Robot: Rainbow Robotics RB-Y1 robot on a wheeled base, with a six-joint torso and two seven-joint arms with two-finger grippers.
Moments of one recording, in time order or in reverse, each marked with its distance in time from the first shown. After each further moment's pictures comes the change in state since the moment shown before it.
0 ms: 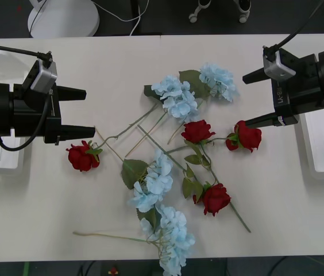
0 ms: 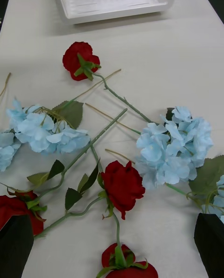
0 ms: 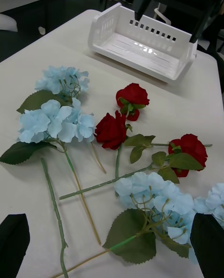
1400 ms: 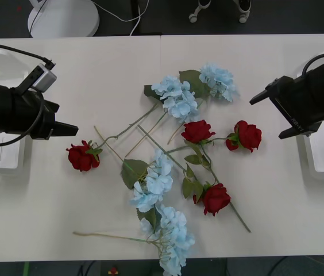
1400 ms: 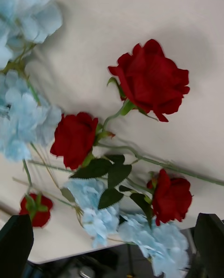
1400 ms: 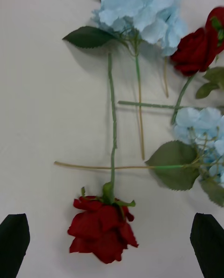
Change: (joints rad) right arm -0.027 0.041 0.028 -0.052 0.458 0.230 -2.452; left arm -0.070 -0.032 0.022 0.069 -0.487 0.170 0.501
